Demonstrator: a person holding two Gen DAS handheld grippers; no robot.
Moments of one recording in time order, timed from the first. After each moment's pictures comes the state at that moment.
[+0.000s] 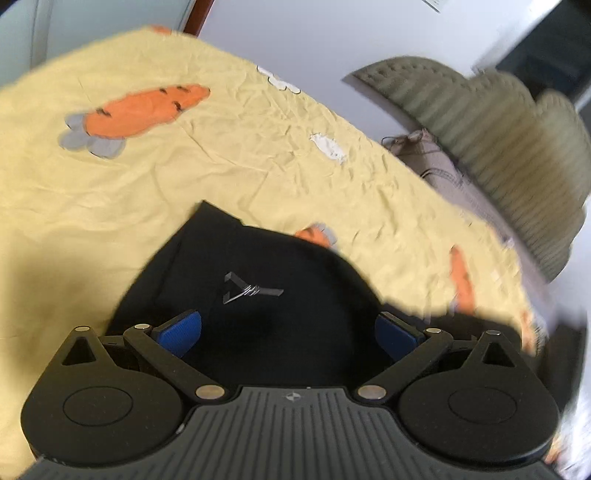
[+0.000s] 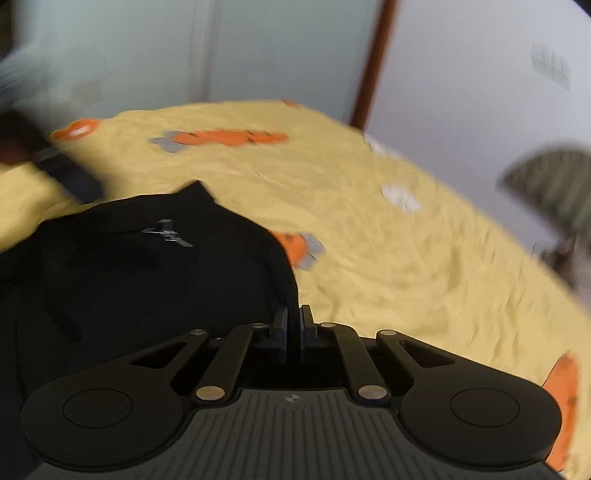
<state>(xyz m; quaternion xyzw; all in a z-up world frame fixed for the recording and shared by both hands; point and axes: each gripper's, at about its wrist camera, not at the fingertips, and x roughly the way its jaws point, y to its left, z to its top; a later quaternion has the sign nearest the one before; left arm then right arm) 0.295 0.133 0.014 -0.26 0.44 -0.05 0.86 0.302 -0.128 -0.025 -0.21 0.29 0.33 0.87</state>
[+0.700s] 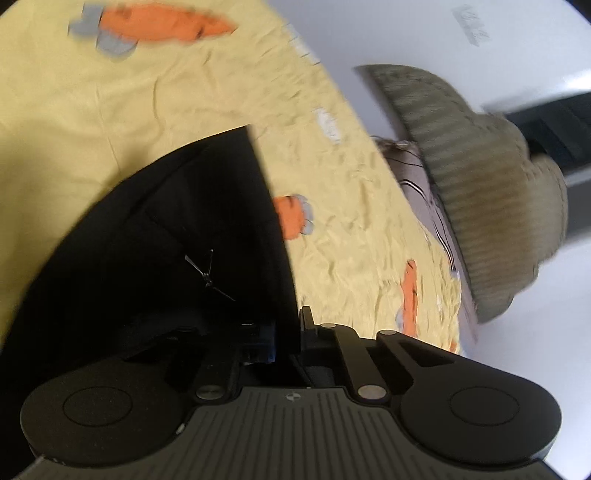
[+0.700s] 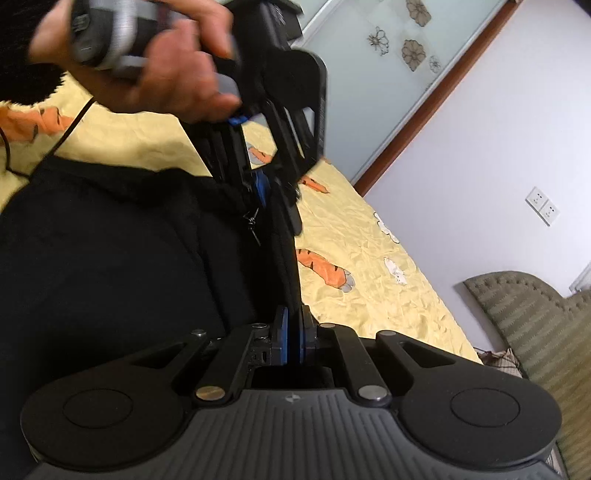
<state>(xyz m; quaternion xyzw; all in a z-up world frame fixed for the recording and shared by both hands) 0.285 0.147 -0.008 -0.39 0.45 -0.08 0.80 0.154 -0.109 -0.025 -0.35 0.16 0.31 0.87</state>
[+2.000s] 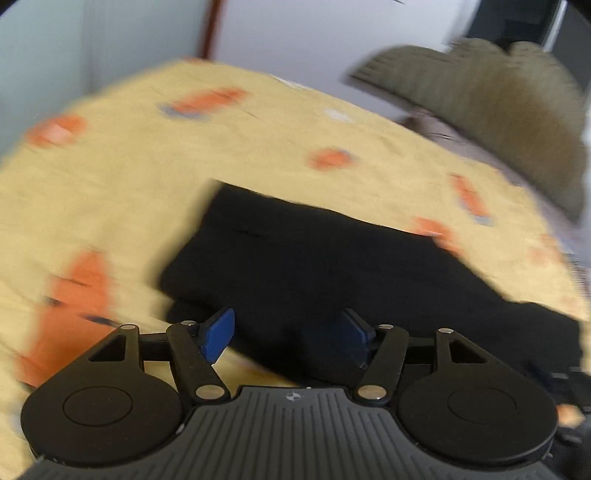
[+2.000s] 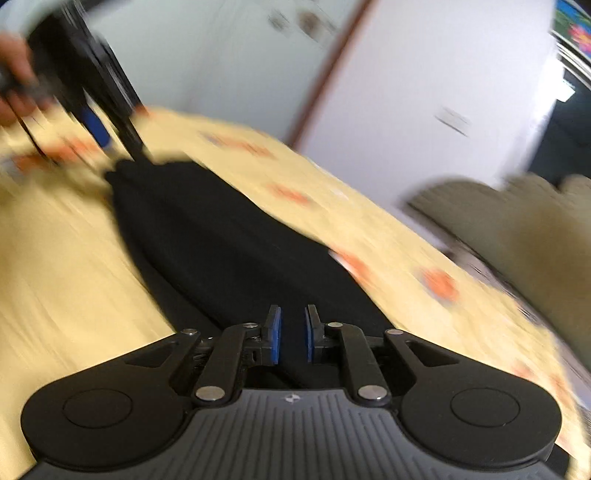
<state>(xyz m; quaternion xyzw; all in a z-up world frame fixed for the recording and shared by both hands) 0.067 0.120 0.024 -0.15 0.42 -0.04 0.89 -0.024 -0.200 -0.020 -0.25 0.23 0.16 0.93</state>
